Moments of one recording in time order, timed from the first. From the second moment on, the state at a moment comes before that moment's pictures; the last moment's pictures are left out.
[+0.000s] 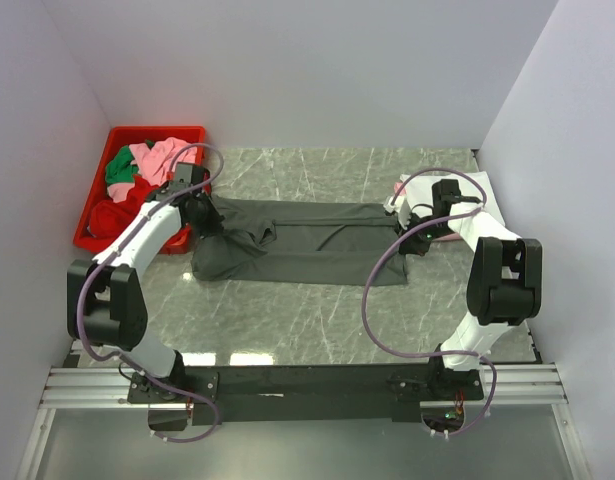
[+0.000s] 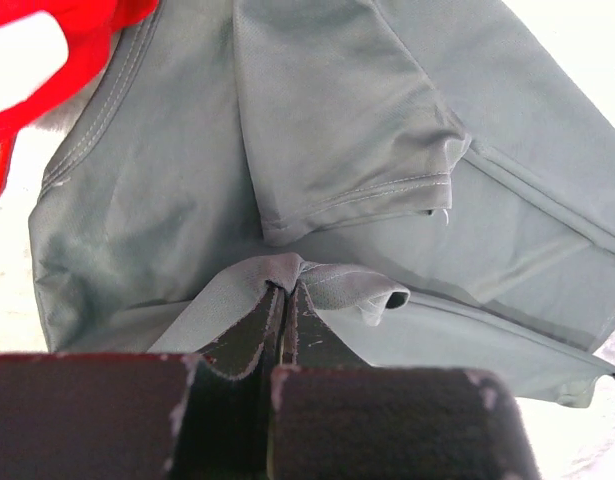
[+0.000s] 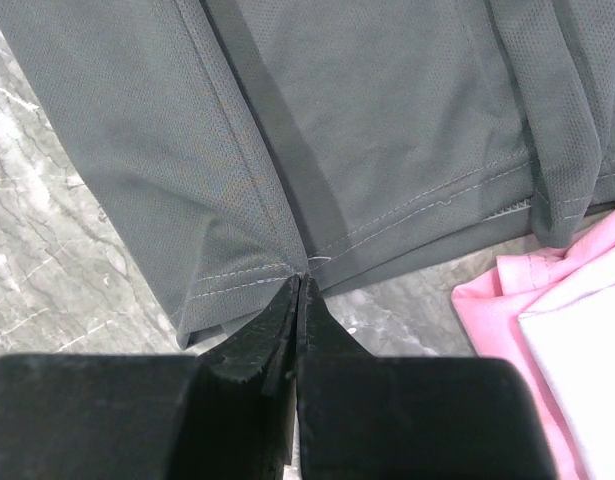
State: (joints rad) left arm -0.16 1.56 1.21 -0.66 0.01 -0.75; right arm -0.06 1.71 1.13 -0.75 -0.59 -1.09
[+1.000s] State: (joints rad) left arm -0.16 1.82 1.44 -0.64 0.16 -0.45; right arm -0.05 1.60 1.14 -0.68 -0.65 -0.92
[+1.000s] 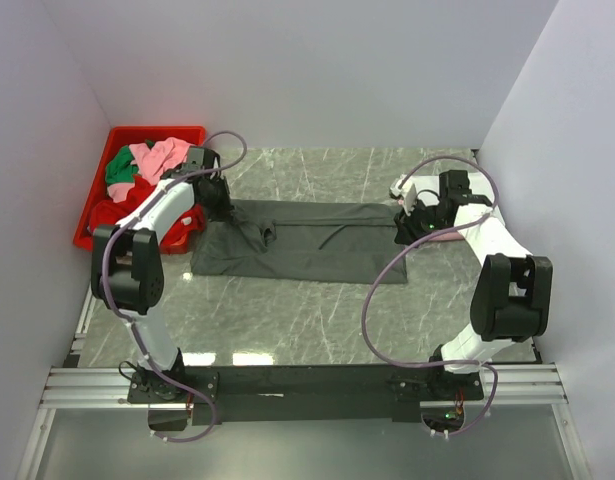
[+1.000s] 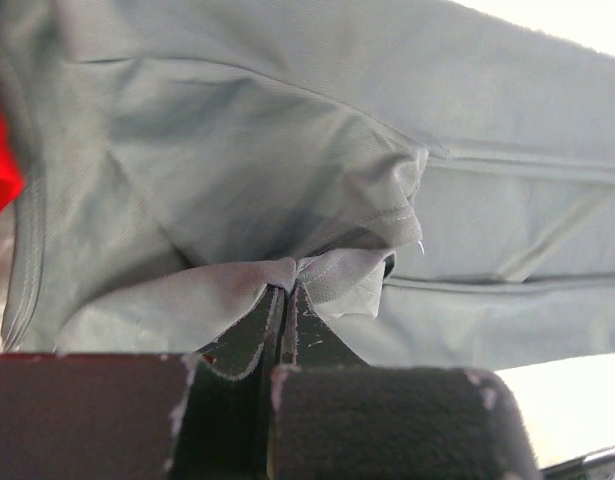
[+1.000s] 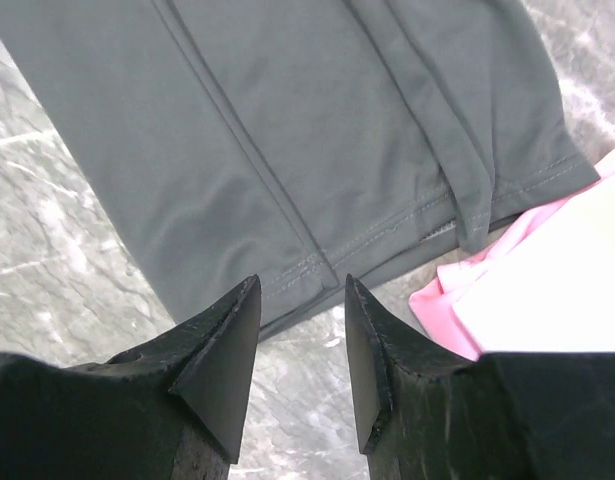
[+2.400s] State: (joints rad) left arm -0.17 2.03 1.61 -0.62 0.17 -0.28; right arm -0.01 1.55 1.06 -0.67 -0.67 -0.93
